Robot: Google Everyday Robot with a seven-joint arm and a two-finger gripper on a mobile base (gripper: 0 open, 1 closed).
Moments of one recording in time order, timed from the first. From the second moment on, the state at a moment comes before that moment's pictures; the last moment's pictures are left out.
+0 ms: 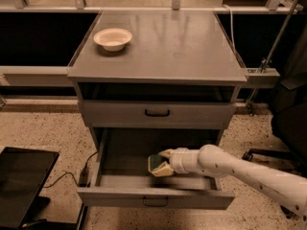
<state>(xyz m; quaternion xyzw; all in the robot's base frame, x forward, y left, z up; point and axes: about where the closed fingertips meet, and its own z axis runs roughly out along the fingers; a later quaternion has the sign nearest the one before) 0.617 -0.048 0.460 -0.50 0.74 0.19 0.42</state>
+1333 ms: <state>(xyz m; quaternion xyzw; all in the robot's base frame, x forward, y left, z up) 0.626 -0.073 0.396 -0.43 0.78 0.15 0.44</state>
